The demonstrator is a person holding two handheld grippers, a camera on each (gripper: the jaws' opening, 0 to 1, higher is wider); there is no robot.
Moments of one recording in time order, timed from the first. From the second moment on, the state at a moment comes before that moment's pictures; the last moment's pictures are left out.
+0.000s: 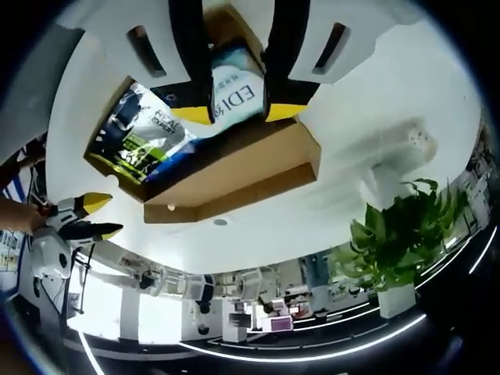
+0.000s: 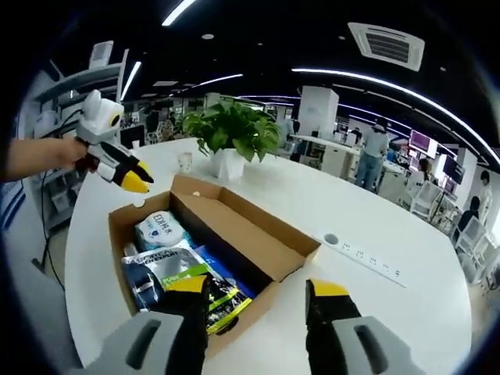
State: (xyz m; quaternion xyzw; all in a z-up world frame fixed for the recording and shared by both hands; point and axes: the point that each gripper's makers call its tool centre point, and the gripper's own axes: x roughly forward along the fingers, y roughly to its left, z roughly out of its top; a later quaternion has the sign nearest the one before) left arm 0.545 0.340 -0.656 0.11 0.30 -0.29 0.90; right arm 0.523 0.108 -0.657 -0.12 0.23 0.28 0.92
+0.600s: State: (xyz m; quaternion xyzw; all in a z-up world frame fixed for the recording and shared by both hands) left arm 0.504 0.294 -0.681 0.12 0.33 -0.36 0.86; right arm 0.495 0.115 -0.661 -0.15 0.23 0.32 0.91
